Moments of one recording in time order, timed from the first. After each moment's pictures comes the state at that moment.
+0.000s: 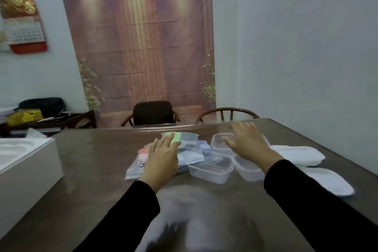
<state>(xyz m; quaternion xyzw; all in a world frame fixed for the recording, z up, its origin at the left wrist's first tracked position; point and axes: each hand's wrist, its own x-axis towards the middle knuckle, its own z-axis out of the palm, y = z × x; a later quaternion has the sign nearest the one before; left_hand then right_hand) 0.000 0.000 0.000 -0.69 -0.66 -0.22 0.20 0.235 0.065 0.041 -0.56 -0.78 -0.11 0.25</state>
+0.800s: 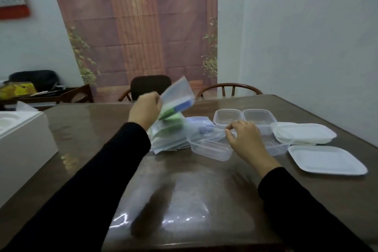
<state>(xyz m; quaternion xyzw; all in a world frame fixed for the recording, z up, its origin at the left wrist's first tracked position) -0.050 0.051 0.050 -0.61 -0.68 -0.38 0.12 0.217 0.065 -0.027 -0.53 -0.76 -0.04 0.37</state>
